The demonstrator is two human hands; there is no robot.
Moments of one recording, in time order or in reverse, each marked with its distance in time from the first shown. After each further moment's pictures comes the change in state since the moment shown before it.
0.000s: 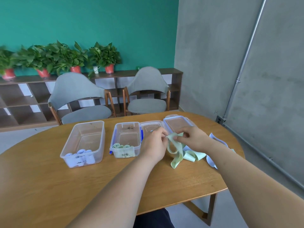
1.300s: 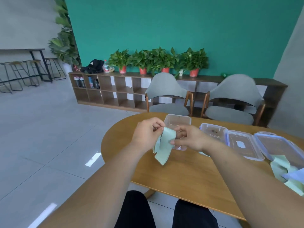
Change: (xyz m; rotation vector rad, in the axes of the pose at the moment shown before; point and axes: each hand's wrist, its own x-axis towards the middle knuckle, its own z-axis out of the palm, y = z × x) left_hand -0.141 -0.161 -0.262 -0.007 0.419 -0.233; right_hand -0.013 -0.267 0.178 0.393 -0.584 -0.396
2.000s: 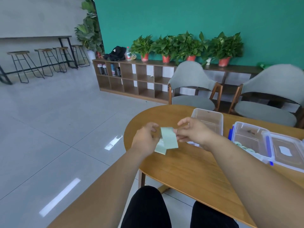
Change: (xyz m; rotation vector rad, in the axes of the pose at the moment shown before) left_hand -0.018 -0.104 -0.045 0.182 0.012 -0.287; right_hand 0.074 -0.030 0.079 0.271 -0.004 0.066
